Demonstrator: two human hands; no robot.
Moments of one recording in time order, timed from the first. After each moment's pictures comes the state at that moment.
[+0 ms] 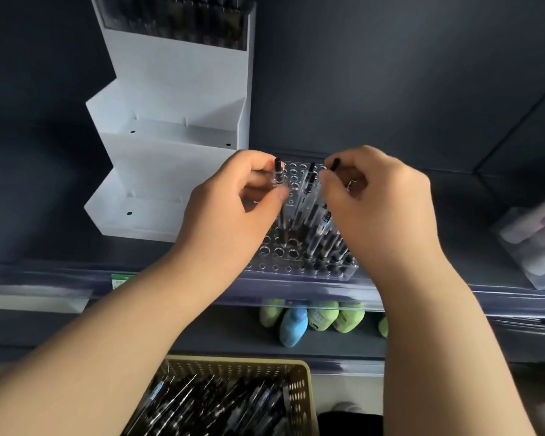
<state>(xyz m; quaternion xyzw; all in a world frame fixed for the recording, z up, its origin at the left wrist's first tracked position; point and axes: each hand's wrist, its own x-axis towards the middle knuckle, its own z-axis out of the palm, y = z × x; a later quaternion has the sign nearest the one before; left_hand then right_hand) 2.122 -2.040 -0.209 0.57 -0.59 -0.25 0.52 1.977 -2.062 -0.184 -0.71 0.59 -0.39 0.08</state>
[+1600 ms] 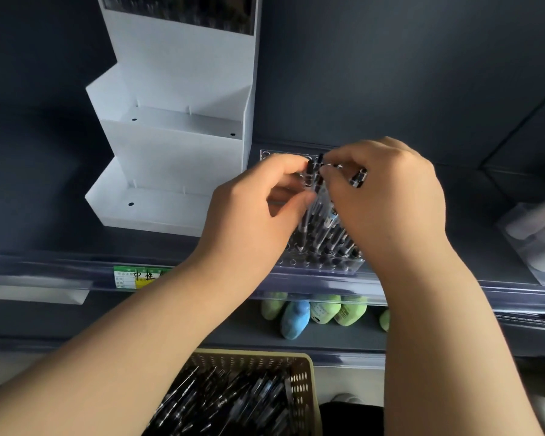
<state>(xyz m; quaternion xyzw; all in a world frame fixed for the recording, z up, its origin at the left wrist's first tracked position) 2.111 -2.039 -0.218 0.53 -0.61 -0.24 0.53 1.981 -2.067 -0.185 -0.72 0.60 -0.34 0.01</state>
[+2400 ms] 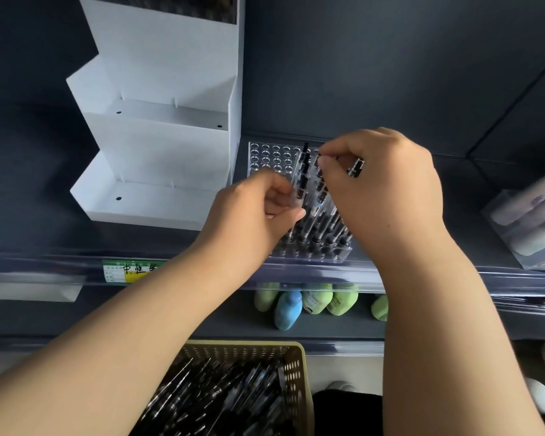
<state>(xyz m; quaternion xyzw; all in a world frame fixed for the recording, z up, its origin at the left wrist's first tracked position) 2.105 -2.048 -0.235 0.59 -0.63 -0.26 0.44 1.971 -2.061 -0.181 -0.72 0.60 -0.34 0.01</state>
